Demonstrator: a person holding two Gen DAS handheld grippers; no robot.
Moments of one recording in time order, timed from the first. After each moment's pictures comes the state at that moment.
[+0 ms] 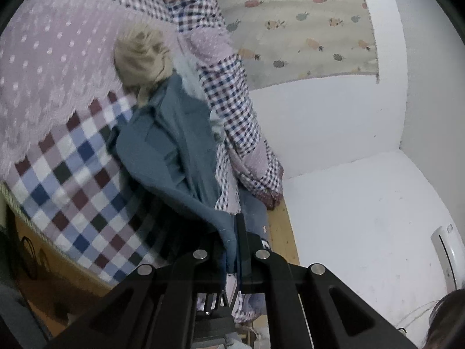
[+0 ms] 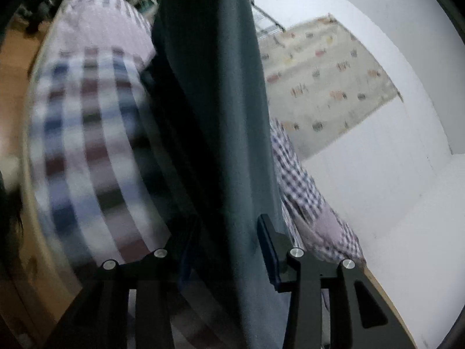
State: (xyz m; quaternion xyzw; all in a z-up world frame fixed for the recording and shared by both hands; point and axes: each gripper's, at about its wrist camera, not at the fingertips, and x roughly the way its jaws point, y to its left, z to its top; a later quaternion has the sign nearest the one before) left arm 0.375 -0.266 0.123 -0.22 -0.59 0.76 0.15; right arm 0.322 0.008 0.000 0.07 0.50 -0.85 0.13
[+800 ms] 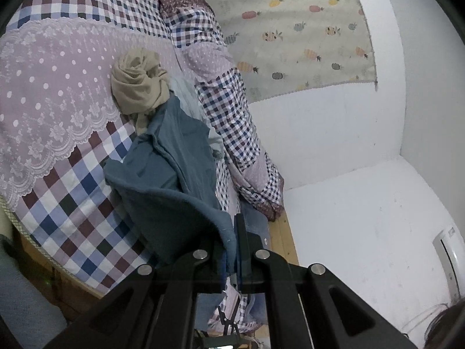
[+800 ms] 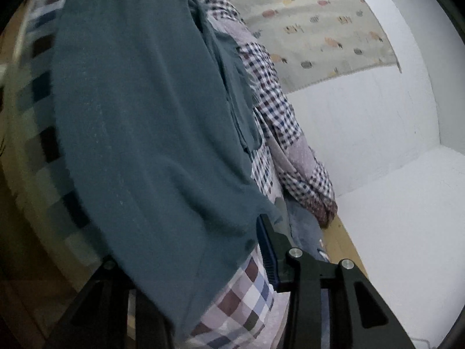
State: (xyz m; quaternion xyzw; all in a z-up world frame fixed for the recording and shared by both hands) left arm 0.367 -0.296 0.138 -0.21 -0.58 0.77 0.13; right arm 0.327 0.155 -0.019 0.16 0.57 -0.81 0.02
